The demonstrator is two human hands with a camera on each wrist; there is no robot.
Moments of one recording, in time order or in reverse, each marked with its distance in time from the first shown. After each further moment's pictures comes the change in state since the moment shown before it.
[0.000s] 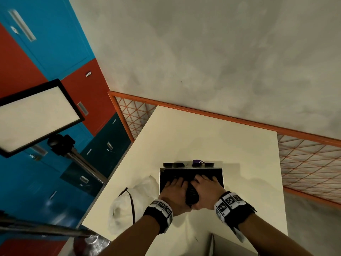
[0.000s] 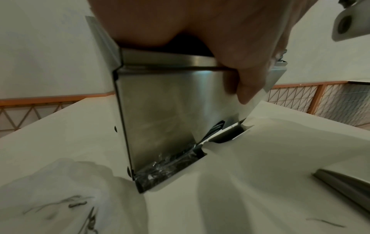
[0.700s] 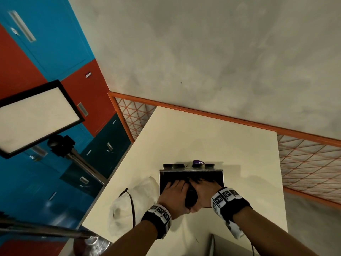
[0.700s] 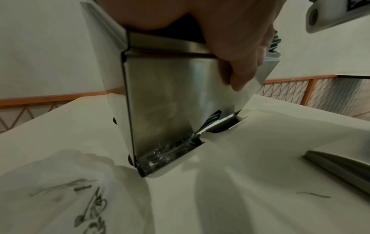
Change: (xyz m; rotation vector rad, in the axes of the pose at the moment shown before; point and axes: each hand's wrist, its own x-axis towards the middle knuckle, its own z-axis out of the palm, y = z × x) left_hand -0.007 -0.002 0.005 0.032 0.075 0.061; right_hand 0.012 0.001 0.002 0.132 -0.074 -0.022
